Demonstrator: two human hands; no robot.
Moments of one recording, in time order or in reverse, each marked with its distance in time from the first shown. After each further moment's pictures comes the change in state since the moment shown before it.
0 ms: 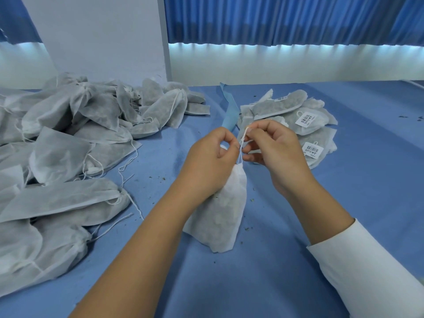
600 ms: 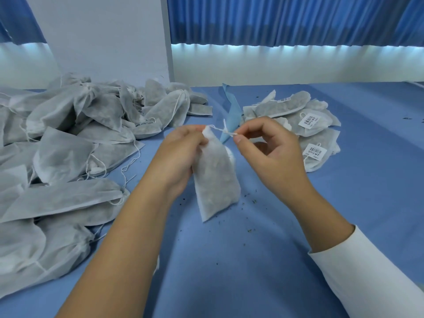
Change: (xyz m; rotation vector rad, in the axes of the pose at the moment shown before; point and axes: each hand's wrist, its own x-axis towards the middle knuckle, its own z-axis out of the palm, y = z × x) left_hand 0.005 -0.002 -0.035 -0.543 0.116 -0.339; right_hand -0.017 -0.003 0.007 -0.248 -0.095 -0.431
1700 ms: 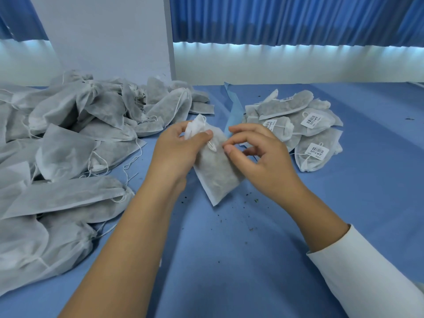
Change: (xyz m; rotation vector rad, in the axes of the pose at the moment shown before) left_hand 0.000 0.000 -0.001 0.055 0.144 0.052; right_hand -0.002 0.017 0.007 -0.188 -0.115 -0.004
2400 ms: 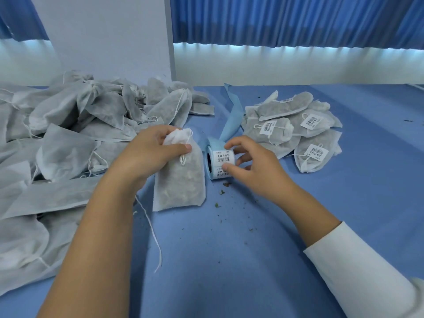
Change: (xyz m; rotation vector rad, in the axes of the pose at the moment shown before) left_hand 0.025 -0.002 -0.054 0.396 -0.197 0.073; right_hand 0.005 0.029 0.003 -0.159 -0.230 0.186
